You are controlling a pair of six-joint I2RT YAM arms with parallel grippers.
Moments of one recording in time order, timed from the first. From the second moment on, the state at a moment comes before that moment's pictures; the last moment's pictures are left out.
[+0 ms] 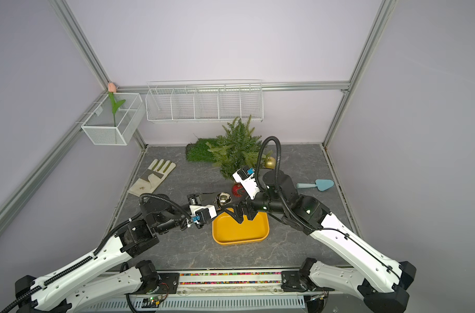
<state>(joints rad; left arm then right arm) -0.95 0.87 0.78 -0.05 0.21 0.75 0.88 1.07 1.20 -0.60 -0.29 0.23</state>
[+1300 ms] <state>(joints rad) -0.95 0.77 0.86 -0.06 0.15 0.54 0.80 0.99 1.25 -0.62 -0.25 0.19</state>
